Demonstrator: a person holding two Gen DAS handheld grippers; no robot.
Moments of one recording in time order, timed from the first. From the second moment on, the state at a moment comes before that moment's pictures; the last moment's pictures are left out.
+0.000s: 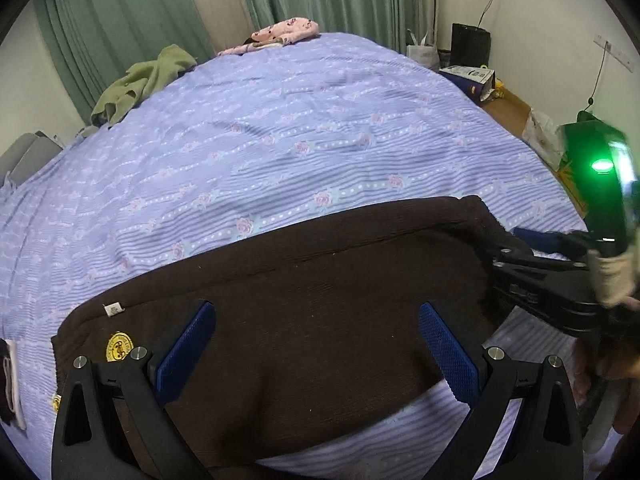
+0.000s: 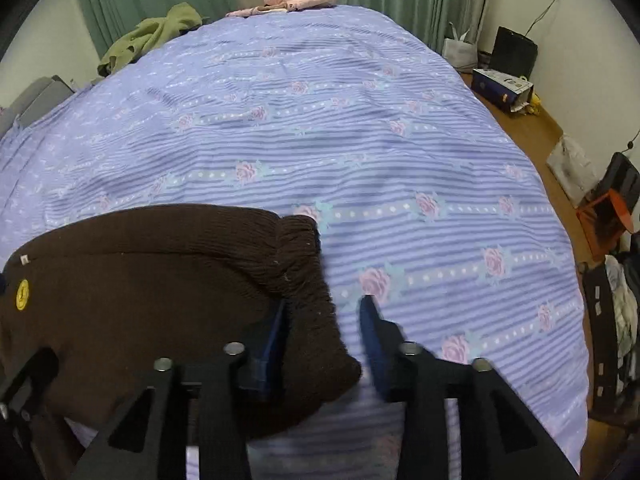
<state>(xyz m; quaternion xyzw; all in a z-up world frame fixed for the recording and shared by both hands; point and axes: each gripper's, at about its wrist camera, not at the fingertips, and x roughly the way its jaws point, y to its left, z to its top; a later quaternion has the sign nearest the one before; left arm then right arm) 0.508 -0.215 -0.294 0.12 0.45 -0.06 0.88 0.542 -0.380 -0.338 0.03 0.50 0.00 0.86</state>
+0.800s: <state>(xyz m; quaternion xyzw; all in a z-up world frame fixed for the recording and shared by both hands) 0.288 -0.202 -0.267 0.14 0.49 -0.14 0.85 0.271 -0.382 -0.296 0.22 0.51 0.07 0.83</state>
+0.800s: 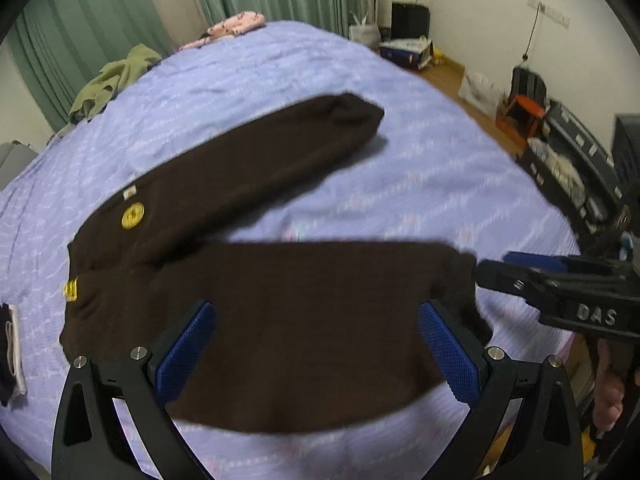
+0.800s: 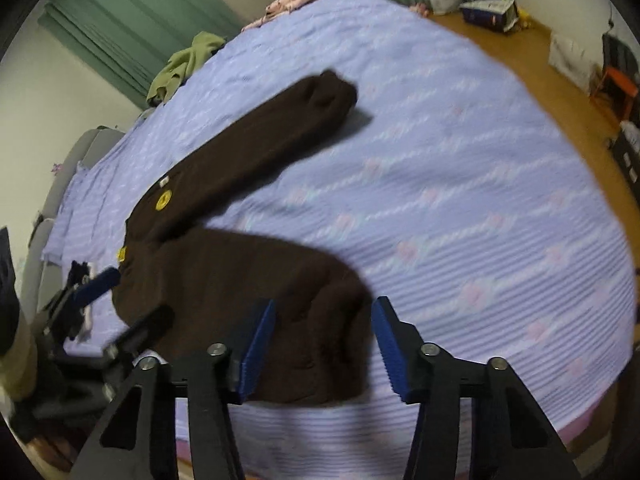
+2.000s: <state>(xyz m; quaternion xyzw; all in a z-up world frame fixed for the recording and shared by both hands) 0.247 -0.059 -0.205 0.08 0.46 -0.06 0.88 0.194 -0.332 -0.188 0.12 0.43 -0.14 0.88</state>
